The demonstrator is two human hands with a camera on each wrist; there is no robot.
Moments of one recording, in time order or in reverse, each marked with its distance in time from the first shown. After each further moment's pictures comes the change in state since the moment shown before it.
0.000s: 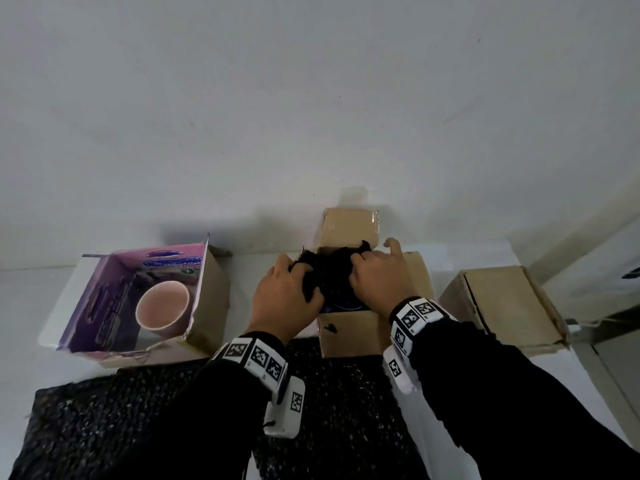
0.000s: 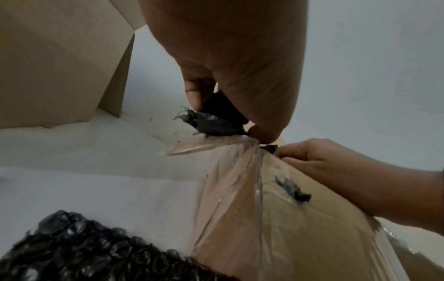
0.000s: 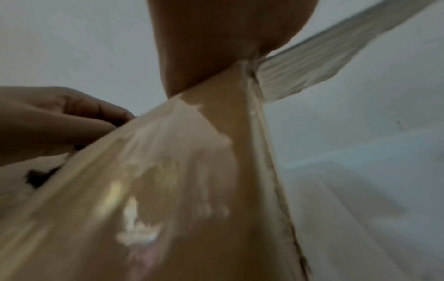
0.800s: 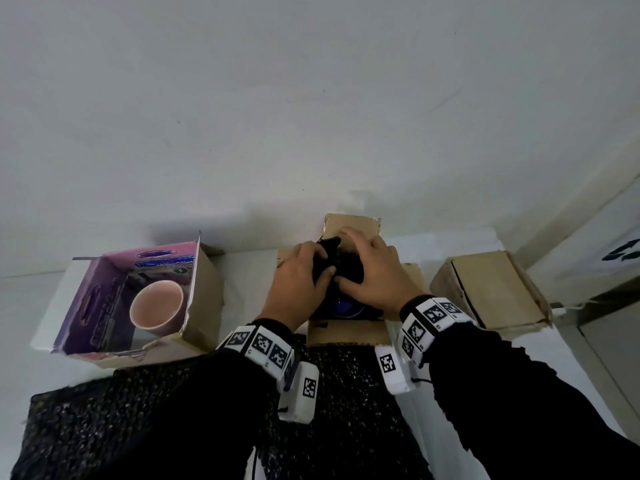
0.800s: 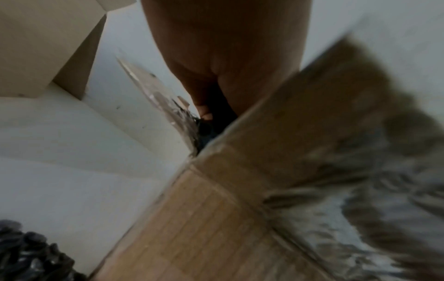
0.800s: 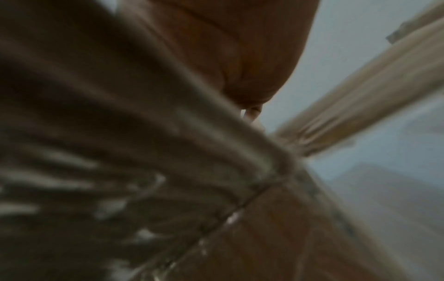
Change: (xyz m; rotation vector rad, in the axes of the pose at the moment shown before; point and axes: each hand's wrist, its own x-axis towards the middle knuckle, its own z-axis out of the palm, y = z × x) left_hand 0.005 0.029 -0.005 -0.403 0.039 0.135; right_hand -0.029 0.006 -0.022 0.709 -0.005 0.024
